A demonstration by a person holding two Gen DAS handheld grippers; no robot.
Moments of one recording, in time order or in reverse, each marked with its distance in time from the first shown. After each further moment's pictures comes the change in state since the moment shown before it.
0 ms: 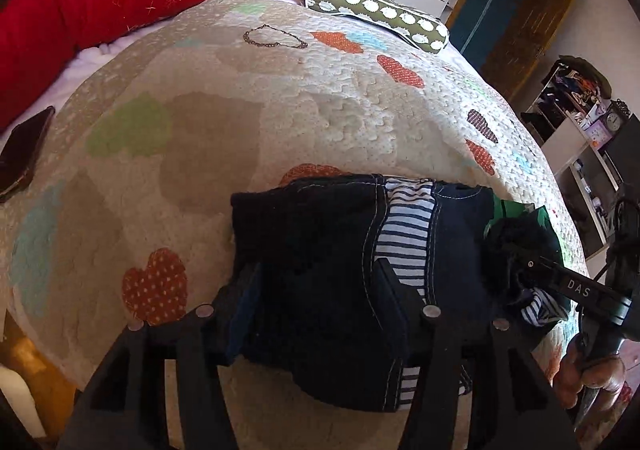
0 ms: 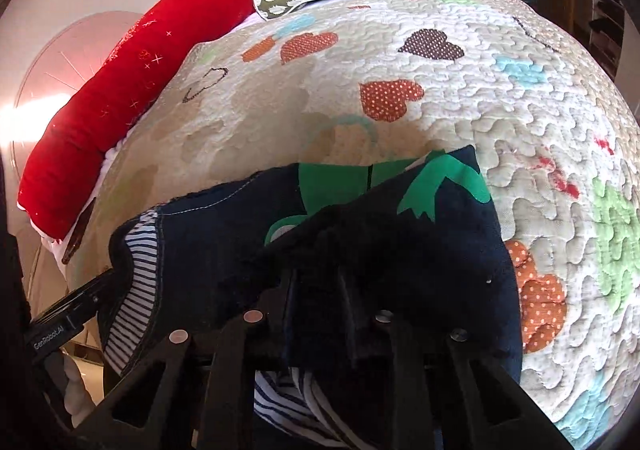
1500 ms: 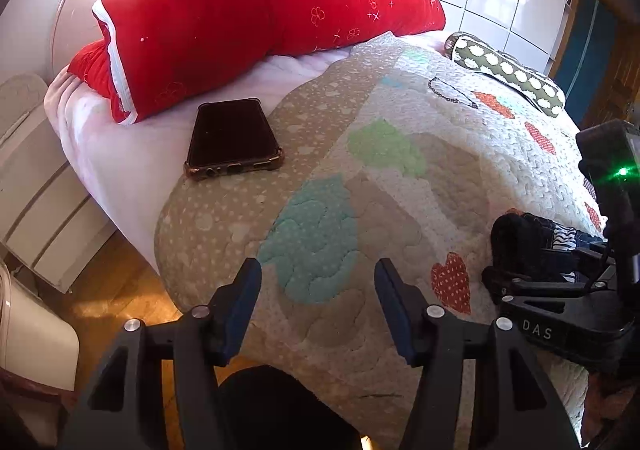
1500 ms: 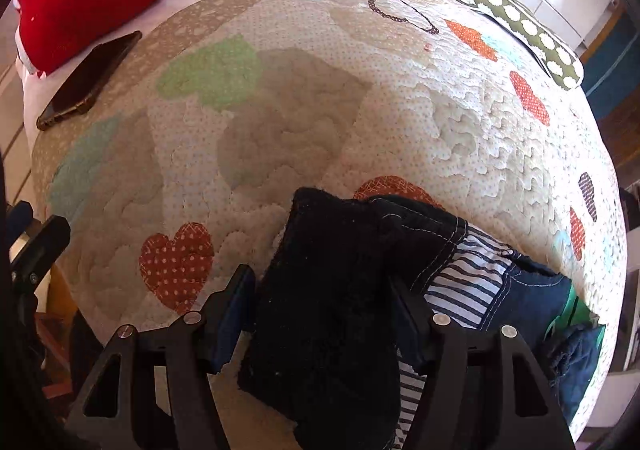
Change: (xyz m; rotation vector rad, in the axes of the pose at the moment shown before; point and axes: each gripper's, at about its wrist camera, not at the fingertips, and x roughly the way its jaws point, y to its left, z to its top) left arm -0.078 0.125 -0.031 -0.182 -0.148 0.369; right arm 0.111 0.268 -0.022 -0.587 0.233 -0.263
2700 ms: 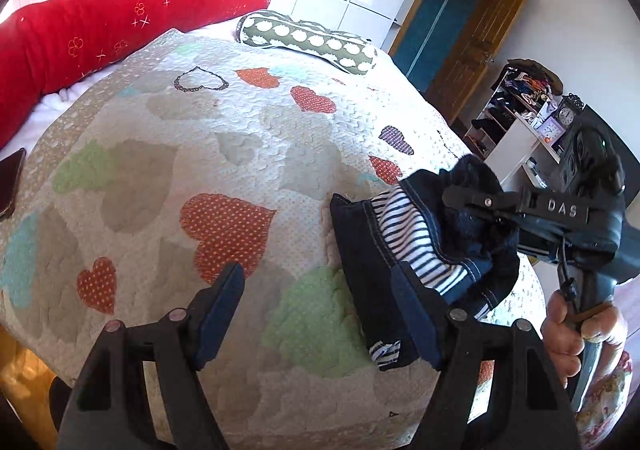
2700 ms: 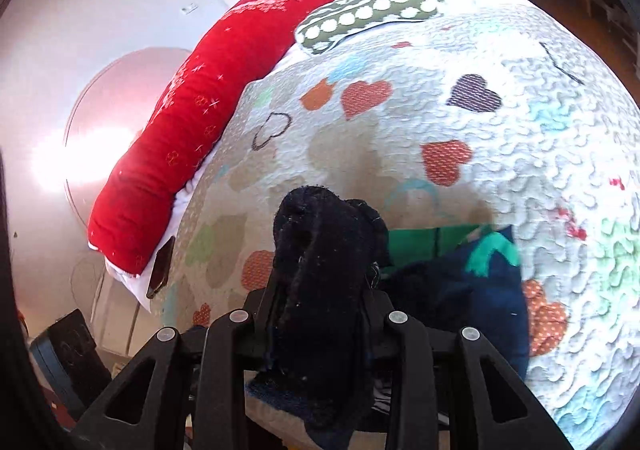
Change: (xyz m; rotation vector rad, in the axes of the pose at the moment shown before) left arm -0.049 -0.199 -0.014 0.232 0.062 -0.520; right arm -0.077 -0.237 -0.121 0.672 -0.326 0.461
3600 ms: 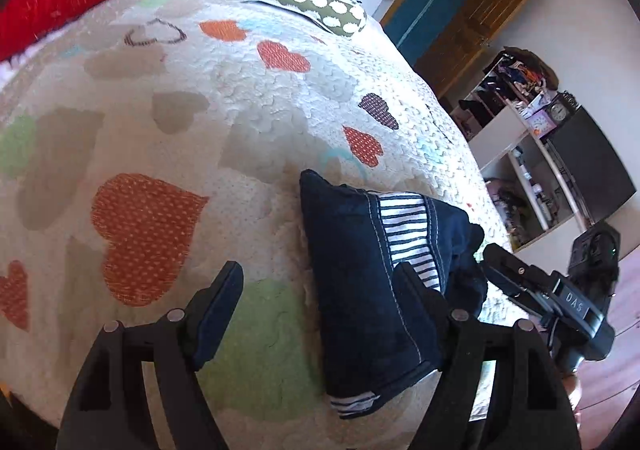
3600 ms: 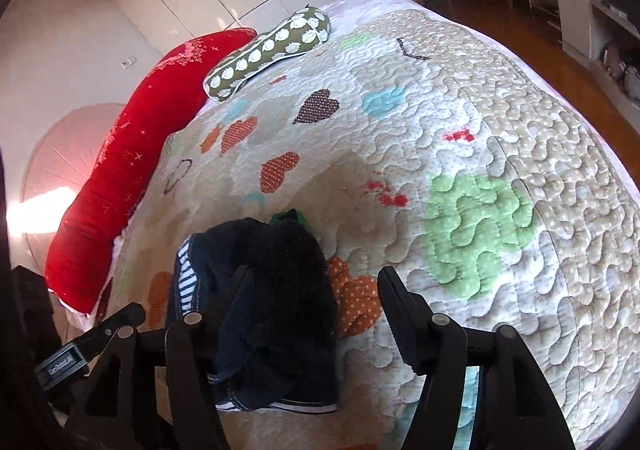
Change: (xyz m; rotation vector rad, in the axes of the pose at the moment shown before) left arm 0.077 -0.013 0.016 -0.085 0.163 -0.152; right arm 0.010 -0.049 -0.025 0.105 -0.128 -0.070
